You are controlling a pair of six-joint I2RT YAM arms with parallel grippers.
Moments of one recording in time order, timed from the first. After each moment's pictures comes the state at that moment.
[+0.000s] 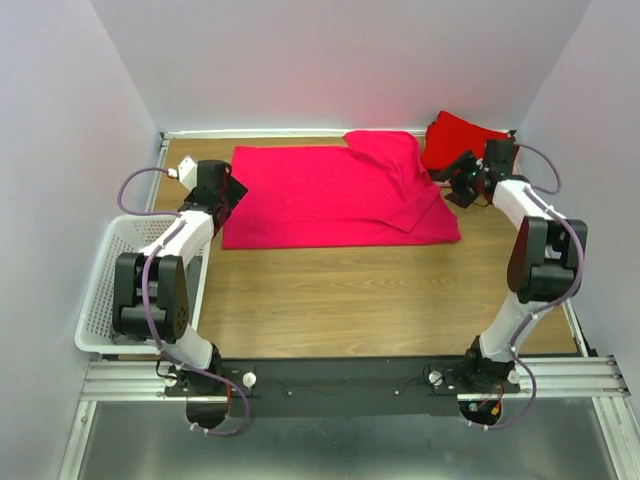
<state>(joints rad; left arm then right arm) -0.06 1.60 1.02 -0.10 -0.25 -0.87 -0.12 1.90 1.37 -0.27 -0.32 0.78</state>
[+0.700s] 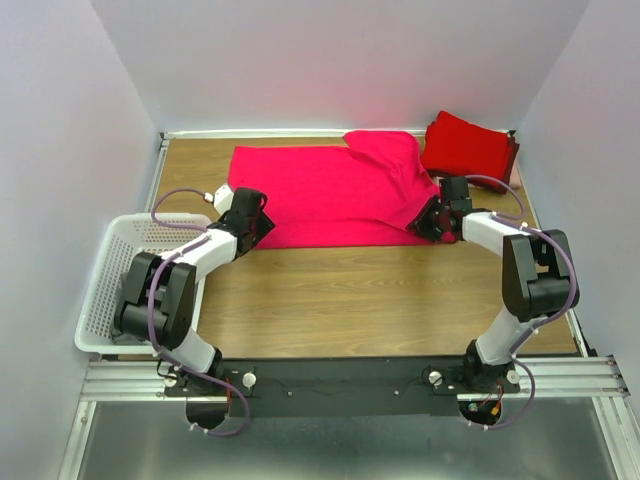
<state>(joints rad) -0.30 1.55 0.84 -0.11 -0.28 -0.94 0.13 1.72 0.95 -0.15 -0.11 0.74</state>
